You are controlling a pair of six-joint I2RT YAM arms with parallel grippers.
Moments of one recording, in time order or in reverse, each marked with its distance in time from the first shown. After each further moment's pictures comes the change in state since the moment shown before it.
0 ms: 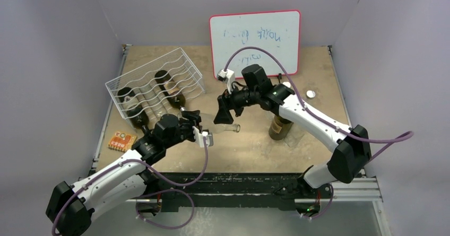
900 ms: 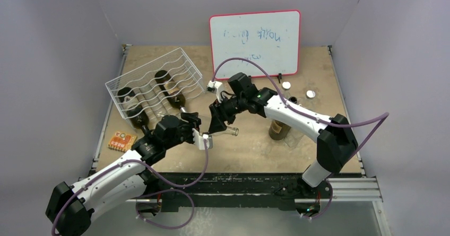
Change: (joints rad) left arm 0.000 -0.005 -0.001 -0.066 -0.026 0.060; right arm 0.081 0.140 -0.021 0.017 -0.055 0.045
